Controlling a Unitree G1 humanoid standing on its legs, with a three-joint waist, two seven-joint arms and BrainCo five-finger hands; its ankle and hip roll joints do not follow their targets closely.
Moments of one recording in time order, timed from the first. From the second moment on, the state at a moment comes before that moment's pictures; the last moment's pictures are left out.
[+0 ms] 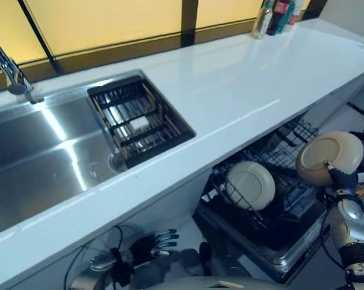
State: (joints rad) left arm 0.15 0.57 -0.44 0.45 -0.53 -0.01 -0.69; right arm -0.16 -0.61 -0.15 0.70 0.65 -0.15 -0.12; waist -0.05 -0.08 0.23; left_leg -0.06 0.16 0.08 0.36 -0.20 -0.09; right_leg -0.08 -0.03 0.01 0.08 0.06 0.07
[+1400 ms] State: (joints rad) left arm 0.07 0.68 -0.40 0.26 -0.68 0.01 -0.73; right arm -0.45 -0.81 0.21 1.07 -0.10 -0.06 -0.12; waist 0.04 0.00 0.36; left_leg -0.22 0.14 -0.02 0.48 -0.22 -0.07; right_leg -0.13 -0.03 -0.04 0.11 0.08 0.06
